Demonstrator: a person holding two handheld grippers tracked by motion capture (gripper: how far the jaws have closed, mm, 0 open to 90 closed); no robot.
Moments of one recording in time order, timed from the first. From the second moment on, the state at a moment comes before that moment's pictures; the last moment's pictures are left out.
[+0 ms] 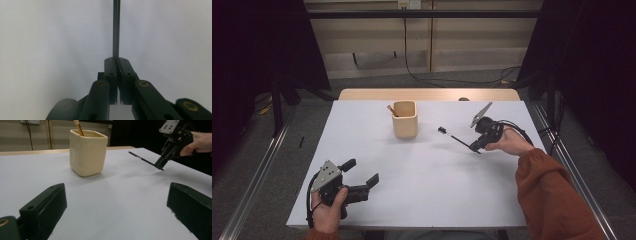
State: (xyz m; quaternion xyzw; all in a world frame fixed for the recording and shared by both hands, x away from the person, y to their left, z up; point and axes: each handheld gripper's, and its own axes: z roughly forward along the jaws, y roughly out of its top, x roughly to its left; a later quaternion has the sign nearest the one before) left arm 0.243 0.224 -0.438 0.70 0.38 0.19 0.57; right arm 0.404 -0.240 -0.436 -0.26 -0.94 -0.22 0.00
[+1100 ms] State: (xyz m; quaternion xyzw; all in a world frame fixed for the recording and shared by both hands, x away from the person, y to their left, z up) left arm 0.243 0.224 -0.438 0.71 0.38 0.19 0.57; right arm 0.372 -0.263 -0.436 -0.27 -0.86 -0.42 -0.06
